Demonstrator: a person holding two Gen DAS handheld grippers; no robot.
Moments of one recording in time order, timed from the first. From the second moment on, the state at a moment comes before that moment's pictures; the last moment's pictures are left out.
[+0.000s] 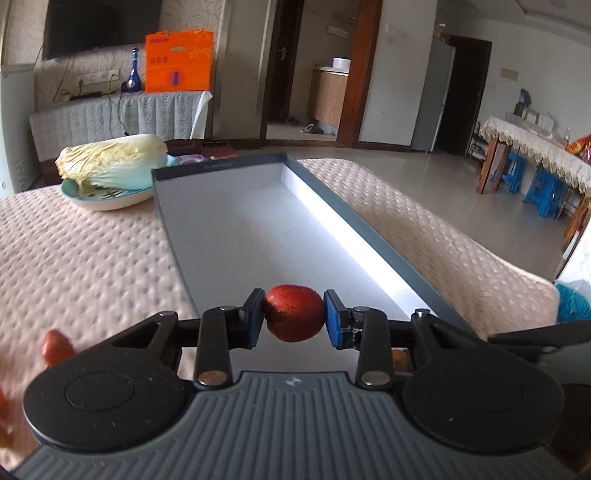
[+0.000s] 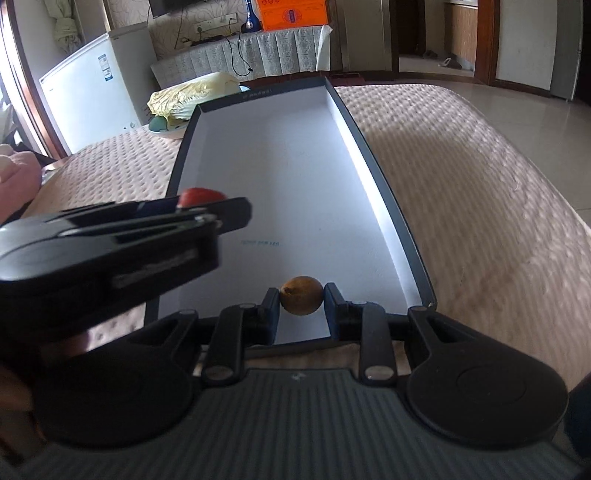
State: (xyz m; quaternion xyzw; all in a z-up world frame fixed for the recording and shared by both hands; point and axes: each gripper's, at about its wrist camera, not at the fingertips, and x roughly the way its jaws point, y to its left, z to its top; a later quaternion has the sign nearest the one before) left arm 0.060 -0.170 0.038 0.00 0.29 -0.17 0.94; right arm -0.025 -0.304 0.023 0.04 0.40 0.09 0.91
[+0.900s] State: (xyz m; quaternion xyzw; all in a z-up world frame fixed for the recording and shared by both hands) left arm 0.034 -0.109 0.052 0.00 0.29 -0.11 0.95; right arm -0.018 -0.293 0.026 0.06 0.37 0.04 0.92
